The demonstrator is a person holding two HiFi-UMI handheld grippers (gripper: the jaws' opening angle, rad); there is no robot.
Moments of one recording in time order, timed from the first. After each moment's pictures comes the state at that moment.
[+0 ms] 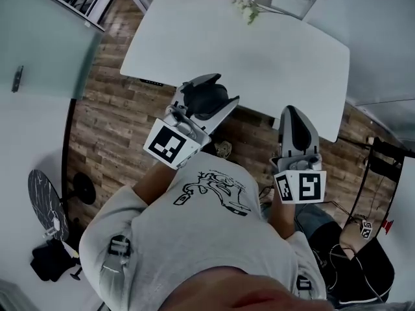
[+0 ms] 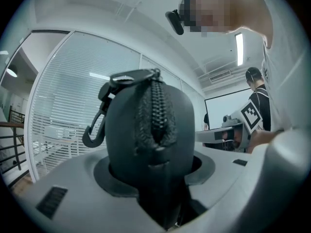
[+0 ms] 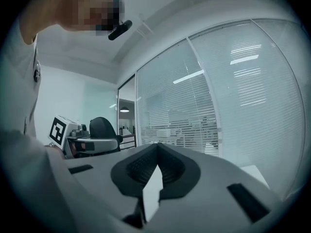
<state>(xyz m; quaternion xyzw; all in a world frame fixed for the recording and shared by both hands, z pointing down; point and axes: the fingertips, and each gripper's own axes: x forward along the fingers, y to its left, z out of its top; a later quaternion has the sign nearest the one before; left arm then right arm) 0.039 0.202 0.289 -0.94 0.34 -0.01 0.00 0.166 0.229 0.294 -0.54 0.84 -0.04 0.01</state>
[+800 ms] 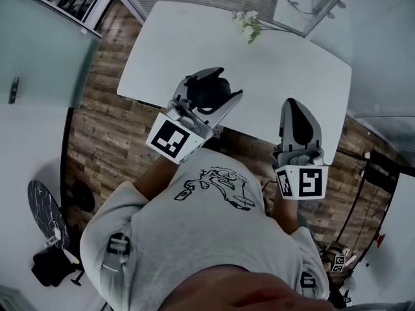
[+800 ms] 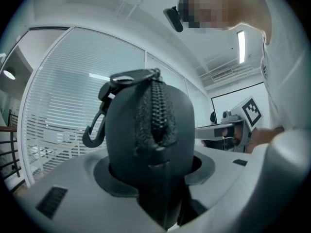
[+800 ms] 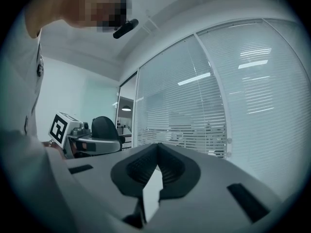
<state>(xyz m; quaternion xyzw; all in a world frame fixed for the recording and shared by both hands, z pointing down) 0.034 0.076 0.279 -0.94 0.34 0.00 0.02 0.150 0.102 0.276 -0.53 0.85 0.01 0.00</state>
